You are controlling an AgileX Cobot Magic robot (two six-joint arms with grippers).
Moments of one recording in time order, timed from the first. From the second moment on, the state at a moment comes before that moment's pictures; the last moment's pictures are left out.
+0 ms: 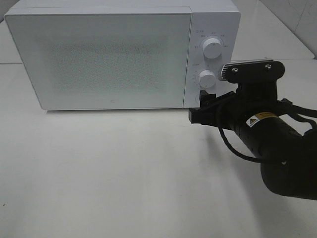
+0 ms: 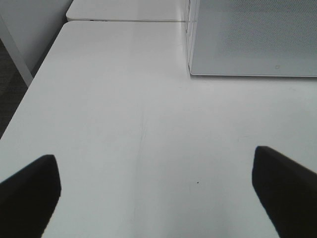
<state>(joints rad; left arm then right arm) 0.08 0.00 -0.50 -0.05 1.05 0.04 0.75 1.75 -0.46 0.77 -1.09 -0.31</state>
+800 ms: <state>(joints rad) 0.08 0.00 -0.50 -0.05 1.05 0.04 0.75 1.75 -0.46 0.77 -1.09 0.56</state>
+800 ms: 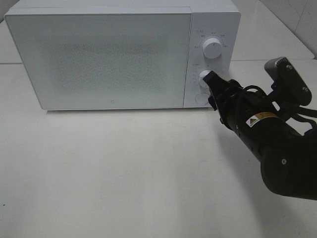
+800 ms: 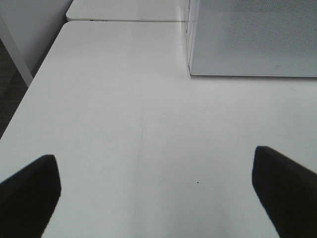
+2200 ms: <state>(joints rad) 0.08 0.00 -0.50 -0.05 1.05 0.04 0.66 1.88 -0.60 0.75 -0.90 1.28</state>
